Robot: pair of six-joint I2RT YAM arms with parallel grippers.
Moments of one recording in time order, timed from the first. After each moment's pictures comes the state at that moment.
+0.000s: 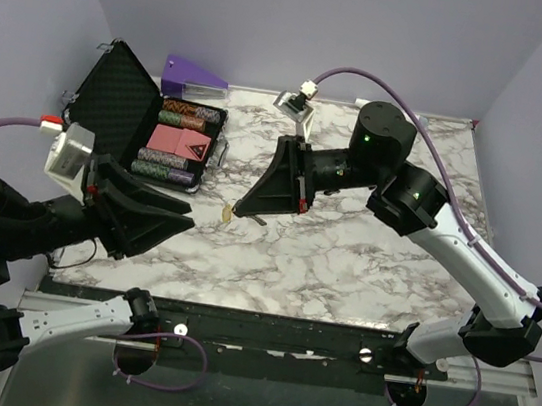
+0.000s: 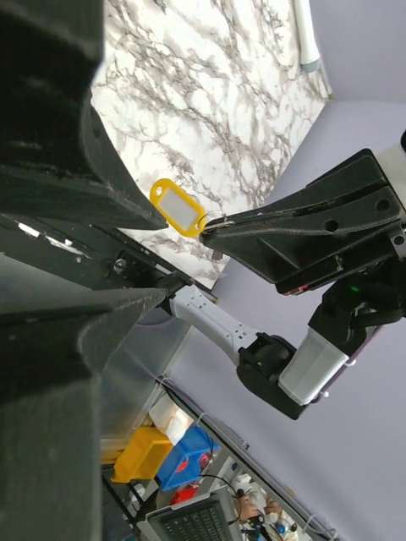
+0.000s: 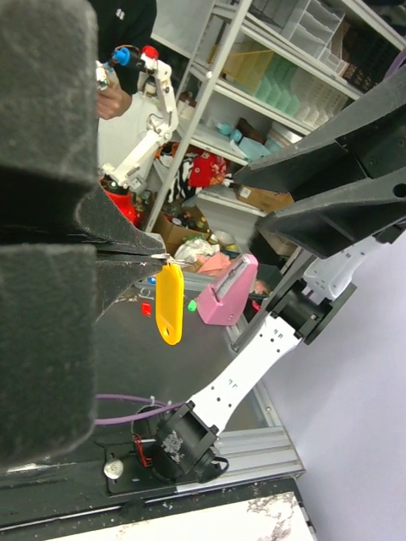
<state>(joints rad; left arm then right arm) -0.98 0.69 1.67 -0.86 0.18 -0.43 0.97 1.45 1.76 -0.31 -0.86 0.79</state>
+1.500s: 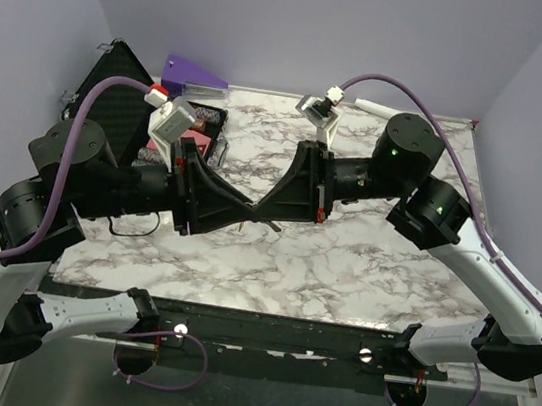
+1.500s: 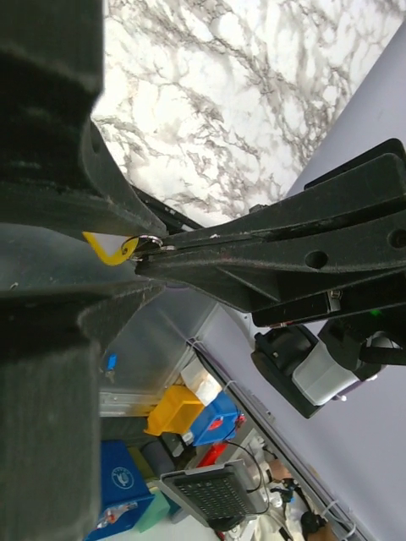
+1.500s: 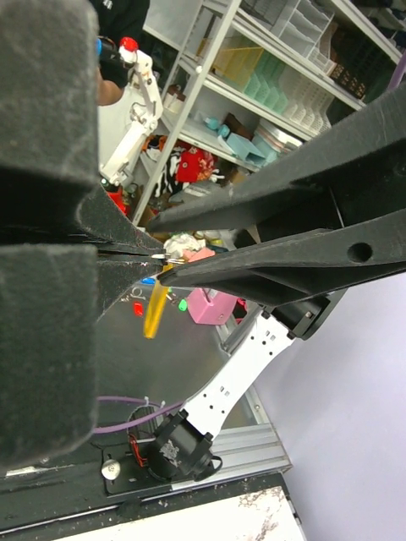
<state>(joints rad) -0.90 0.95 1.75 -0.82 0.39 -0.52 0.97 1.35 1.70 -0.31 -0.81 0.79</state>
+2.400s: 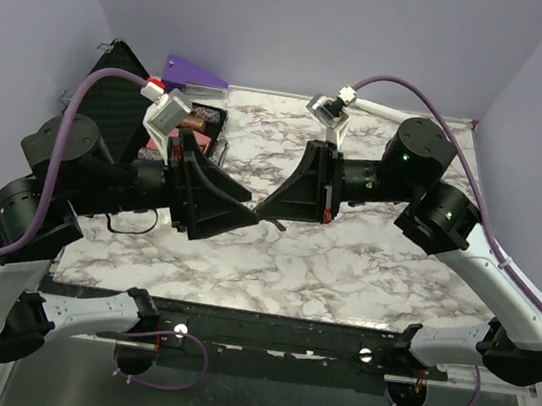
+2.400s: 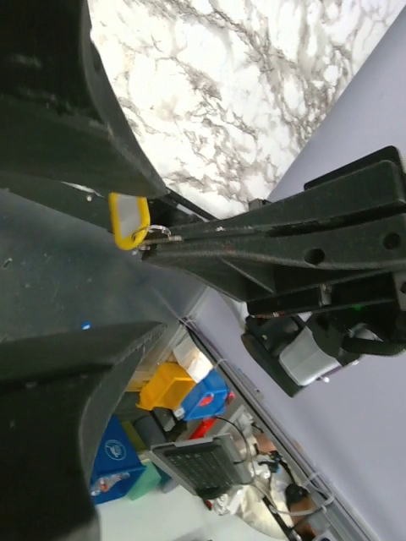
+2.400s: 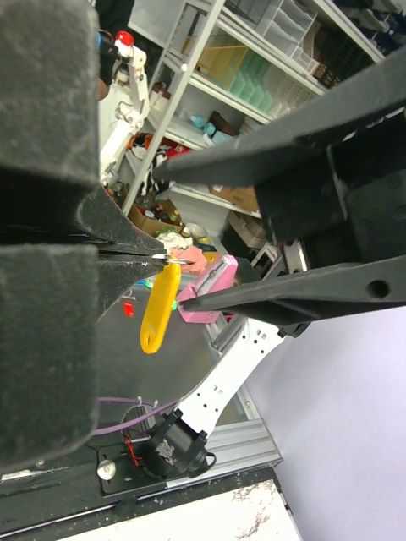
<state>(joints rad) -0.90 0.96 1.75 -0.79 0.43 -0.59 0.97 1.31 1.68 -0.30 -0.78 0.81</state>
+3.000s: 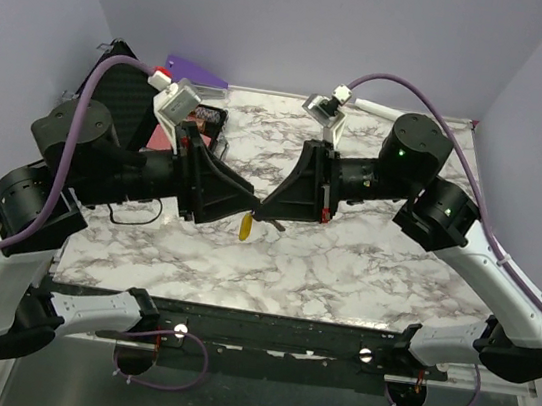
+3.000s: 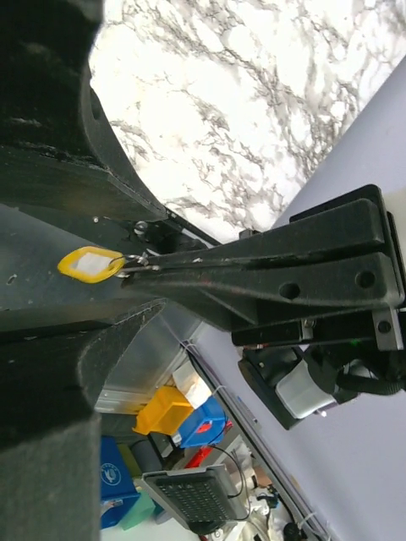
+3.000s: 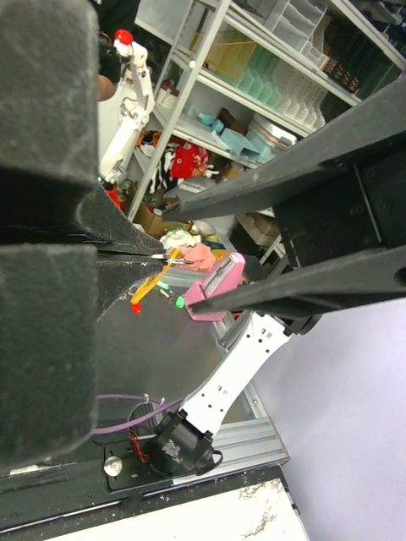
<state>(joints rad) -0.85 1.04 1.90 -0.91 0.41 -0.54 0.97 1.33 1.72 -0.35 -0.80 0.78</state>
